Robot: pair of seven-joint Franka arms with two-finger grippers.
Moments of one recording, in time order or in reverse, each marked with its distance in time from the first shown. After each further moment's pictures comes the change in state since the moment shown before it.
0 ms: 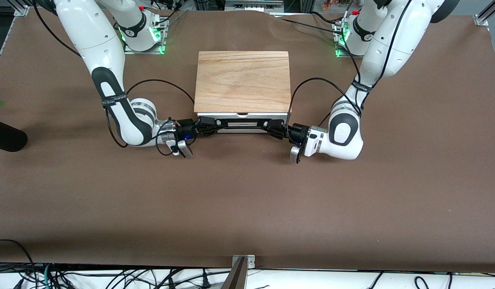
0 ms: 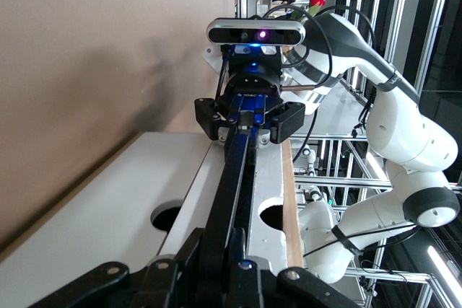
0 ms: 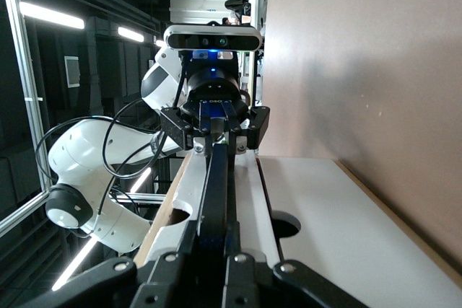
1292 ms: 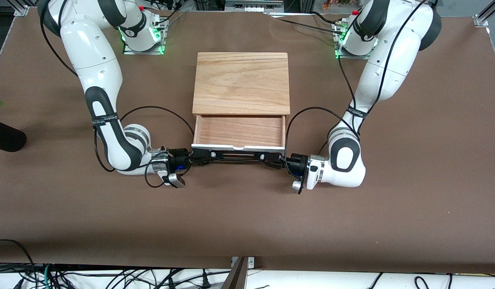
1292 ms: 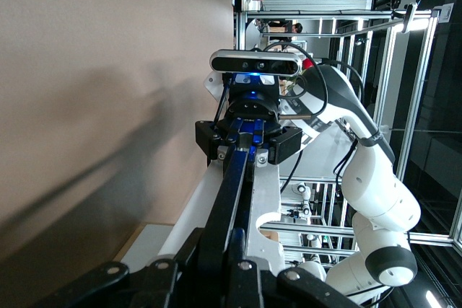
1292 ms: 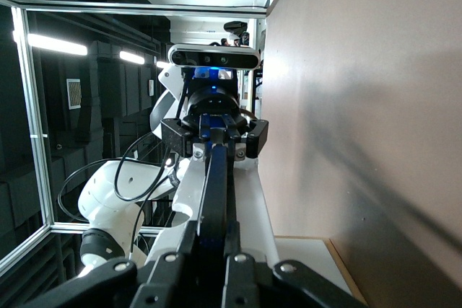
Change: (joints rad) left arm -0.001 0.248 0.015 0.449 0.000 0.023 -0.218; right arm -0.030 0.207 -0.030 0.401 -0.022 0.011 0.200
